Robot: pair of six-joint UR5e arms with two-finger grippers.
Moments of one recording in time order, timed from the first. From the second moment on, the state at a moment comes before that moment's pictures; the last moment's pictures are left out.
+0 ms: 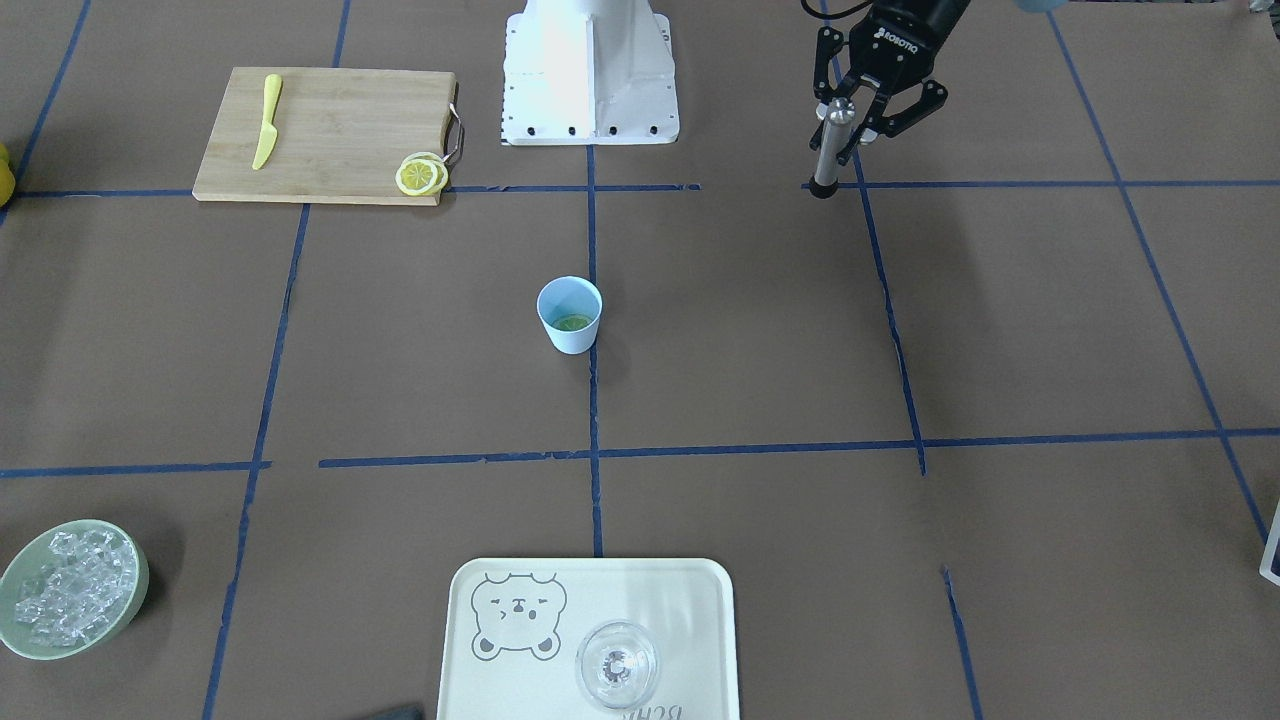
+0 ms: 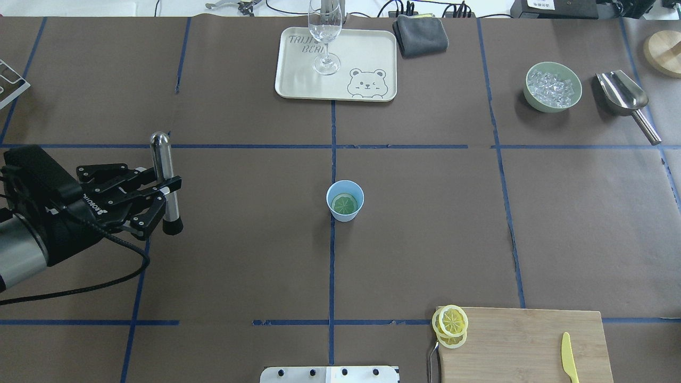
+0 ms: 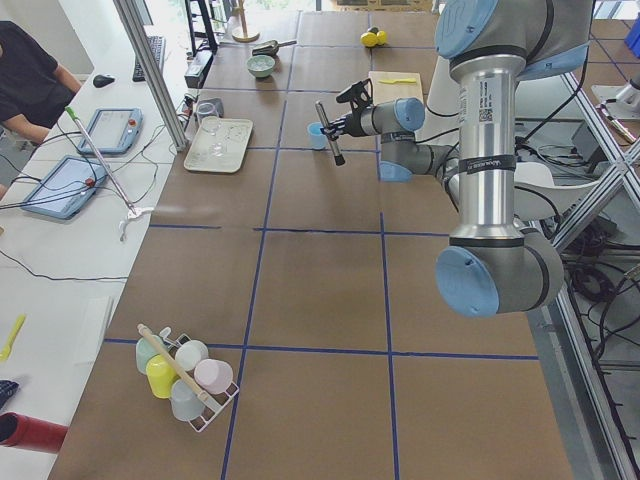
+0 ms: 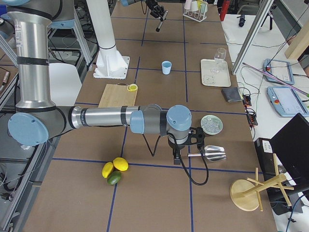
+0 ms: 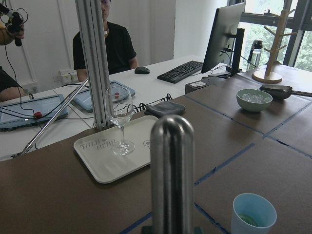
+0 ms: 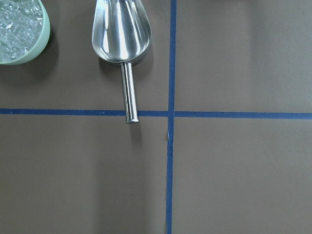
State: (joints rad) left arm -0.43 -1.46 -2.29 -2.46 -1.33 -0.62; right arm 1.64 -1.59 1.69 -1.62 2.40 -0.02
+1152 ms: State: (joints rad) left arm -0.89 -1.55 -2.06 -1.87 -2.08 -0.74; right arm 1.64 -1.59 1.70 -1.62 2.40 -0.02
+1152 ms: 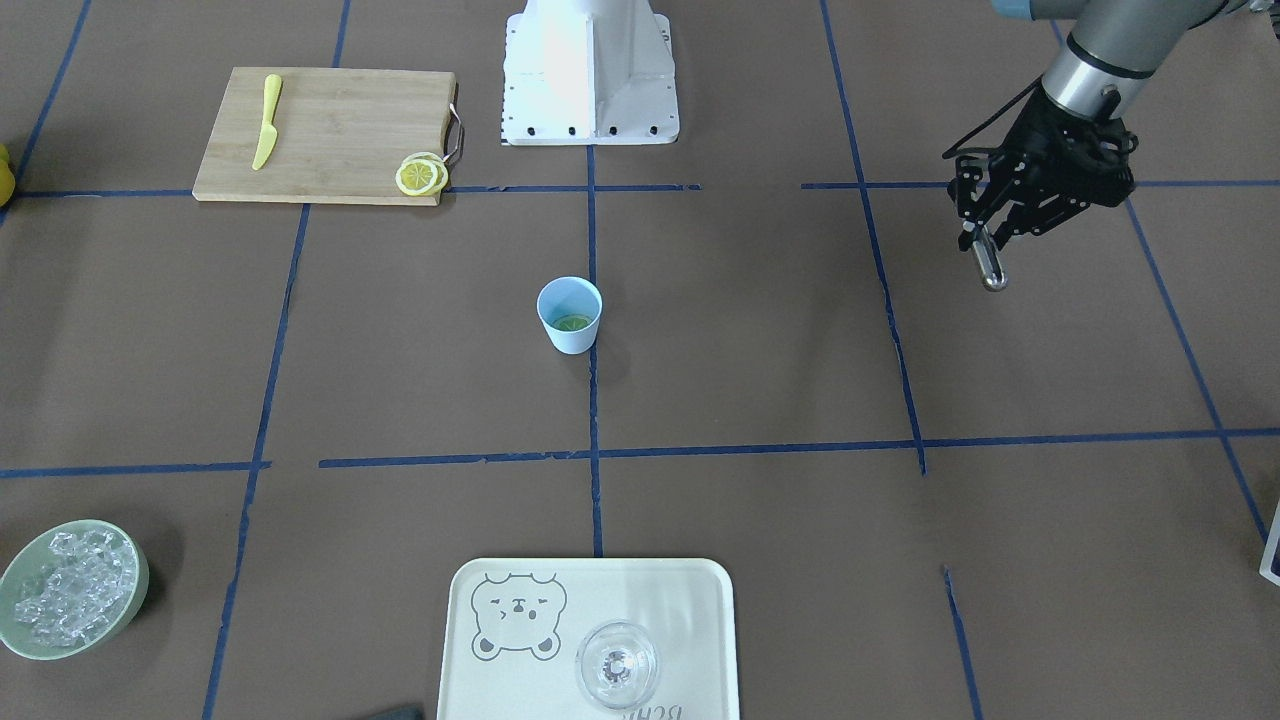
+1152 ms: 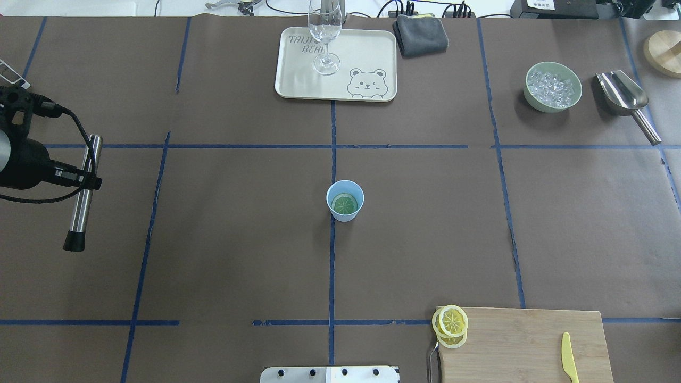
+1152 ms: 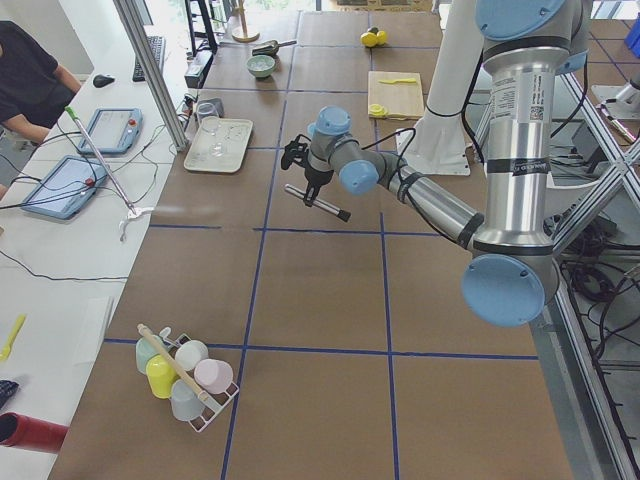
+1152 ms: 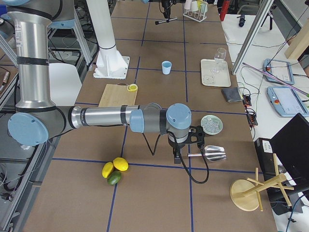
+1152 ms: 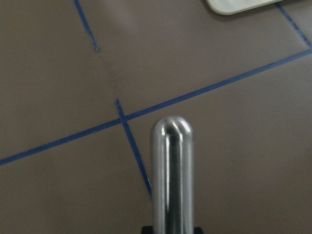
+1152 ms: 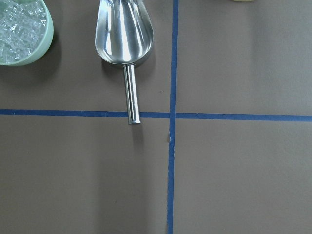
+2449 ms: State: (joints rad) left arm -0.89 -1.77 -1.67 -1.68 -2.14 -0.77; right arm 1.64 -1.60 1.73 -1.62 2.40 -0.02
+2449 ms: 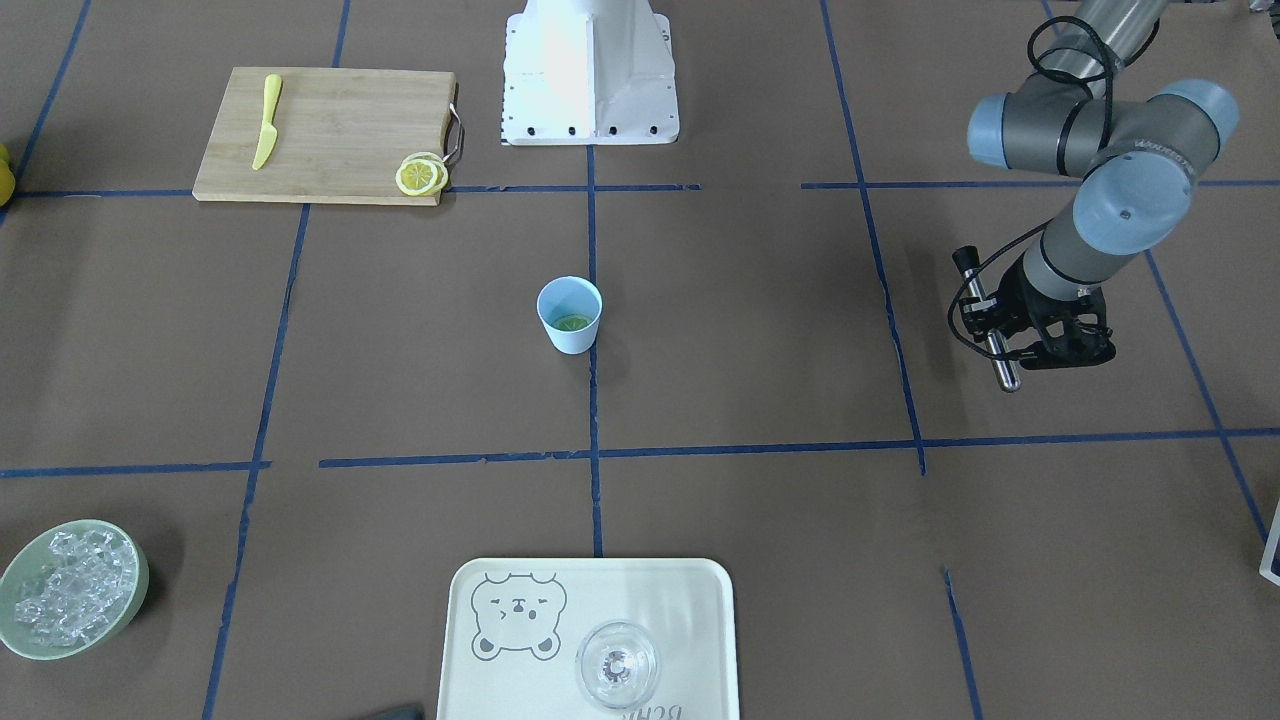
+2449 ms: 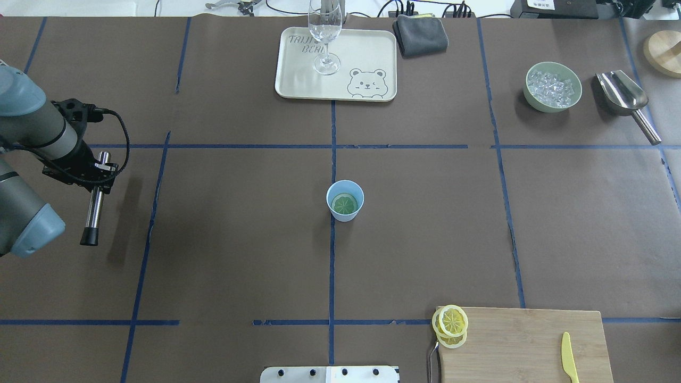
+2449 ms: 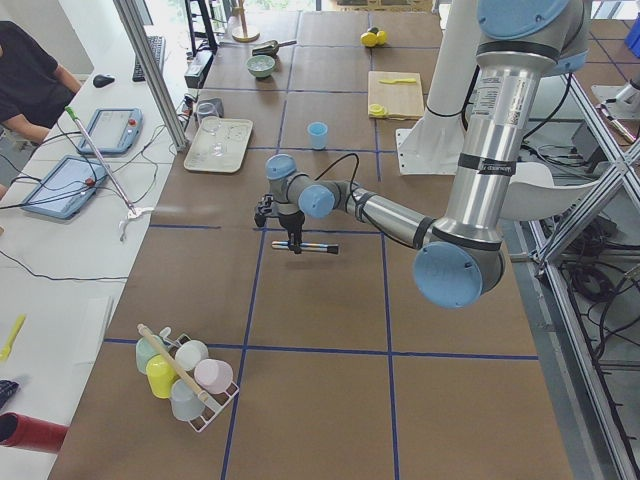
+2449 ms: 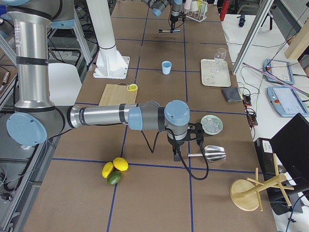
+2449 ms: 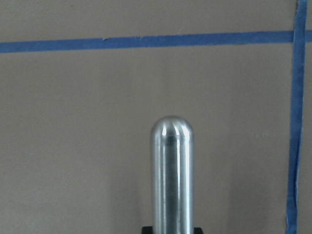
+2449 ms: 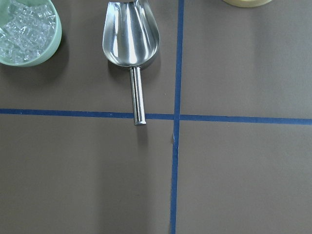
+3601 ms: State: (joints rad) left arm -0.85 -1.79 -1.63 -1.68 -2.13 -0.77; right arm 1.64 -1.60 1.73 -1.62 2.40 -0.02
